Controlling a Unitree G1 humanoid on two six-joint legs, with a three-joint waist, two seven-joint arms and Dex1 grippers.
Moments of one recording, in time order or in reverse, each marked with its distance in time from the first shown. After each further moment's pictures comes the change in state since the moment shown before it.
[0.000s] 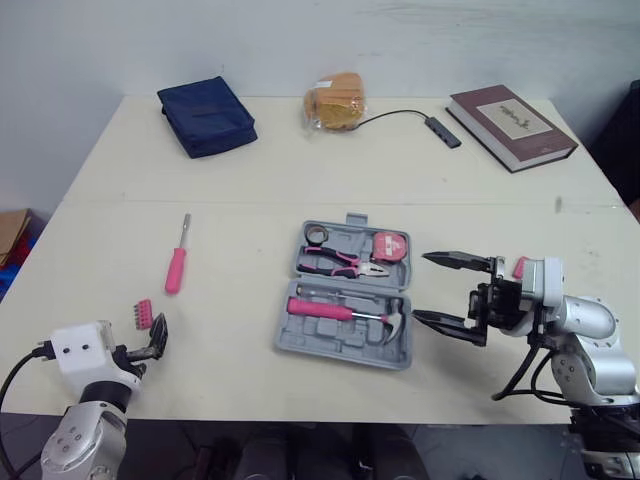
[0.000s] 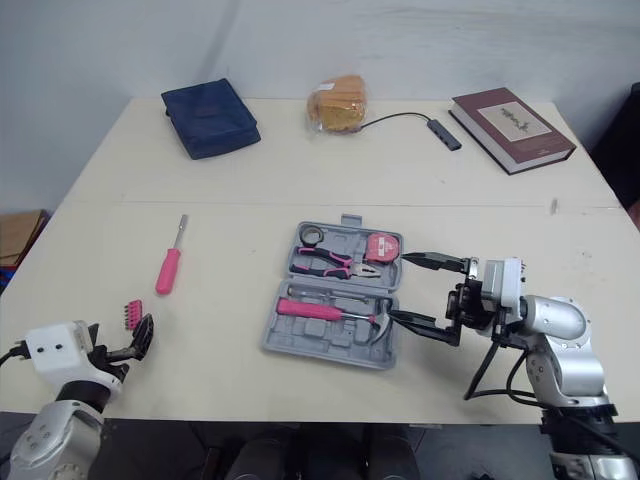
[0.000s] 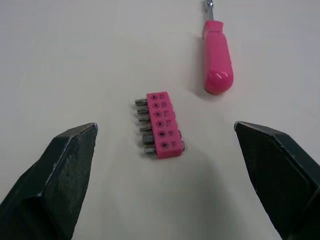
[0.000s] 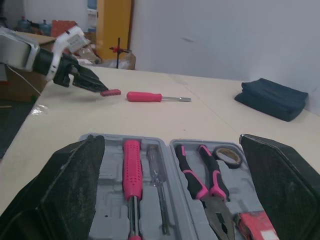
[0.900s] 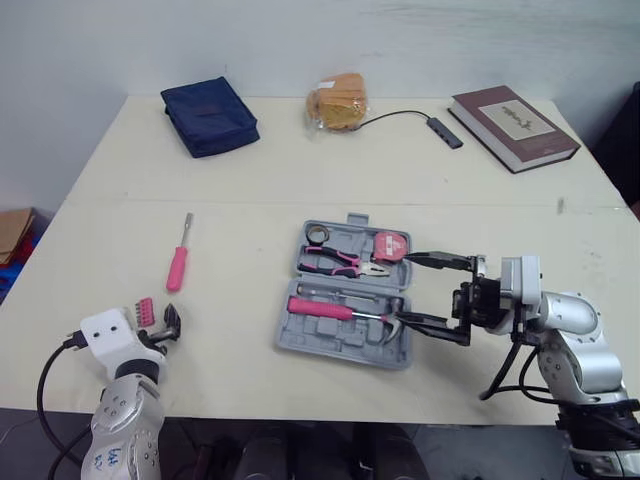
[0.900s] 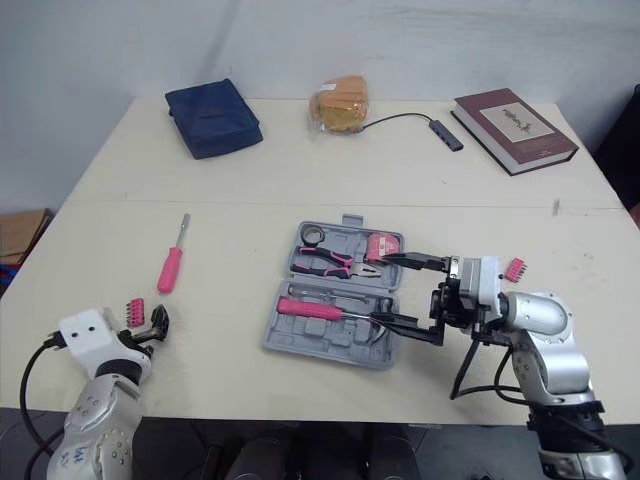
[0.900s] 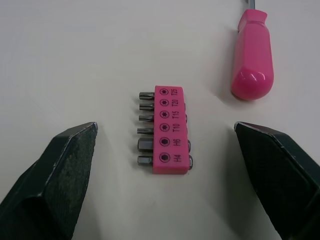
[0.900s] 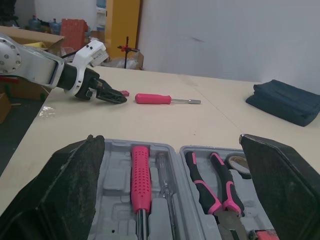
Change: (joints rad) left arm -0.188 -0.063 0.025 0.157 0.069 0.001 0.123; right arm 0.036 0.001 -0.014 -0.058 -0.042 0.036 -0.046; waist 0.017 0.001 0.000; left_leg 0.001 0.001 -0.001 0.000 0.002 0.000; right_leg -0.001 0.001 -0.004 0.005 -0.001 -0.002
